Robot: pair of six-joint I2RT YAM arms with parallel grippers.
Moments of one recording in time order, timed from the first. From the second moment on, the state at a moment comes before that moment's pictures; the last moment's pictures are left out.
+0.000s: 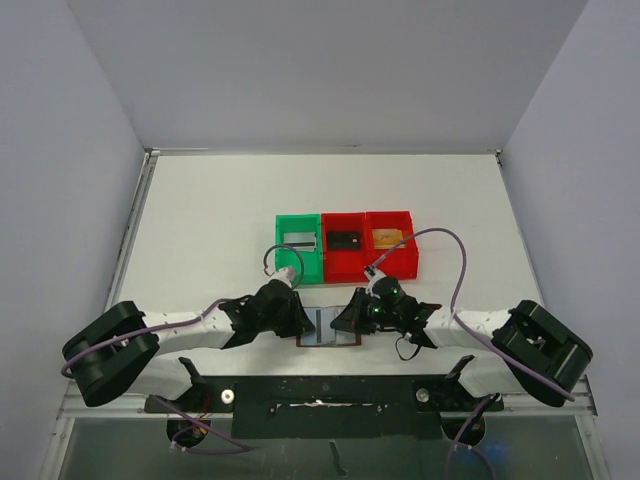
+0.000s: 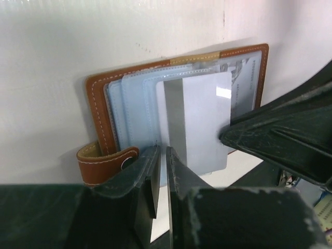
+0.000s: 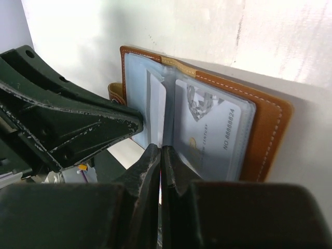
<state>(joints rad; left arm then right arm) -0.93 1.33 0.42 0.12 0.04 -1.01 0.80 1.34 0.34 0.32 -0.27 1.04</state>
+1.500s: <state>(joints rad) -0.97 1.49 0.61 0.02 -0.03 -0.98 0.72 1.33 0.41 0.20 -0.29 0.94</state>
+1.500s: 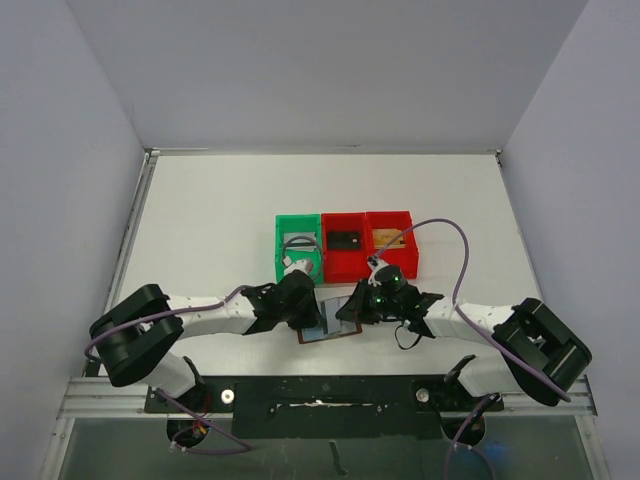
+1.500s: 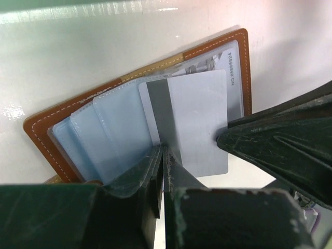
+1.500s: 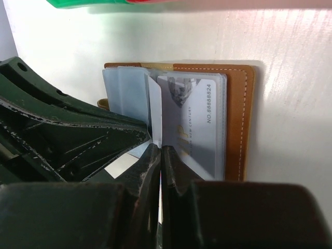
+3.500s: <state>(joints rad) -0.99 1.27 0.59 0.03 -0.10 -0.96 0.70 0.70 0.12 0.25 -0.09 0.70</state>
